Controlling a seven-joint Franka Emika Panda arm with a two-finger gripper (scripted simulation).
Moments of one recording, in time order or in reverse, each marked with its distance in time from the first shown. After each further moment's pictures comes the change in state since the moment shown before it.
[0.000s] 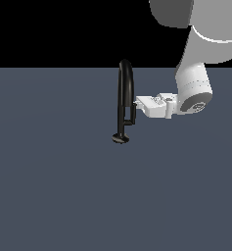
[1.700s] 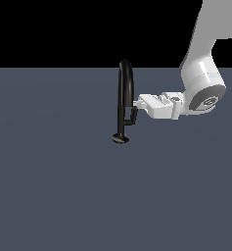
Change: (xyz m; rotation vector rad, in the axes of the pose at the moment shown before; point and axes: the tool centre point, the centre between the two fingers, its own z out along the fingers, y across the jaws) arm -0.015 0.047 0.001 0.011 -0.002 -0.004
